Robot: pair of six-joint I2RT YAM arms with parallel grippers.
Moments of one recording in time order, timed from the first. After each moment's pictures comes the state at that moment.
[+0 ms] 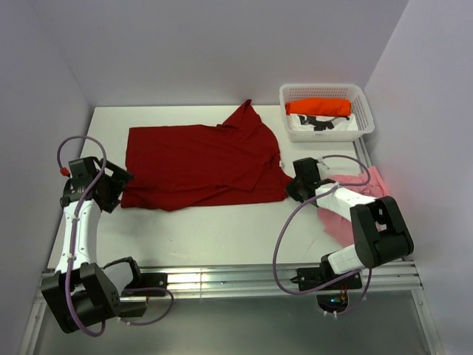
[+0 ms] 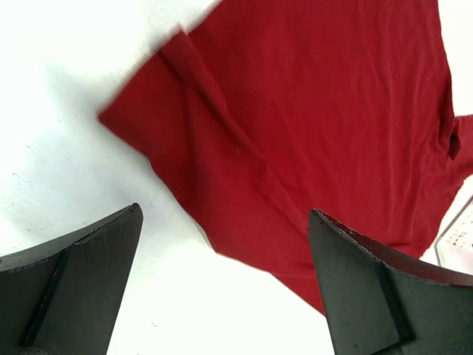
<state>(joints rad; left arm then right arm) 0.30 1.05 0.79 -0.60 0.12 -0.78 0.29 1.45 0.64 -0.15 0.15 0.98</state>
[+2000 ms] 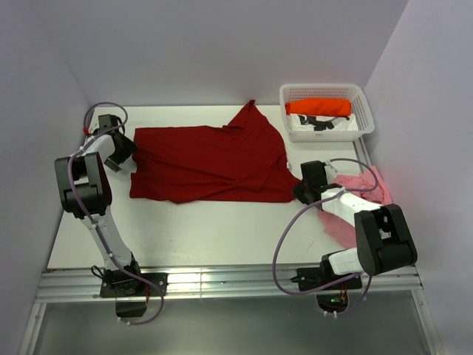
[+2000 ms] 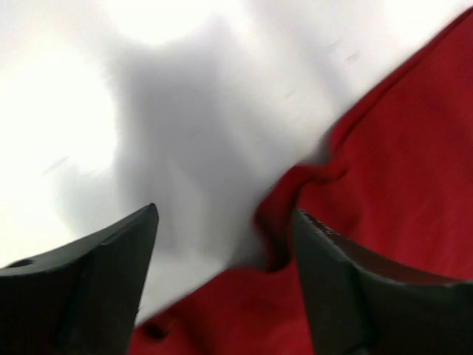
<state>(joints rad) 0.18 2.03 1.45 -0.43 -0.20 -0.73 0.21 1.37 0.57 -0.15 0.17 0.94</state>
